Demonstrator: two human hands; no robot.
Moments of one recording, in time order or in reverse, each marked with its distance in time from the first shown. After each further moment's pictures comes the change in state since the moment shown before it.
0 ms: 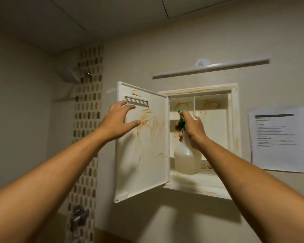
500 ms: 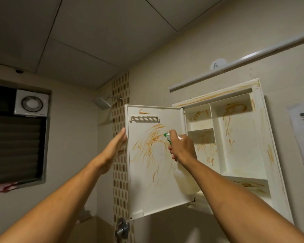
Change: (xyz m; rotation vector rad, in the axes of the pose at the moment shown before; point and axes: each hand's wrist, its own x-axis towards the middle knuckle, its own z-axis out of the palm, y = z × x) left_hand -0.027 0.029 0.000 -0.660 -0.106 -0.488; right_hand 0.029 0.038 0.038 -0.057 -0.167 0.007
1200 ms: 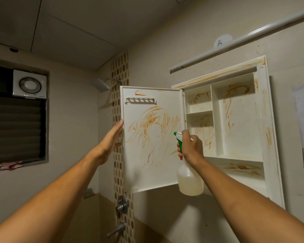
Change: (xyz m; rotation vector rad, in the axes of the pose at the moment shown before) left_hand -0.010 -0.036 0.017 -0.045 0.073 -0.036; right_hand -0.005 0.081 -0.024 0.180 0.030 0.081
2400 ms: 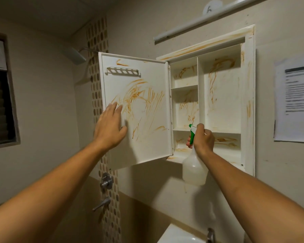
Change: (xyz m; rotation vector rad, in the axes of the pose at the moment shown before) left_hand -0.002 -0.045 0.055 1.057 0.249 0.317; right_hand -0.013 0.064 -0.077 -0.035 0.255 0.153
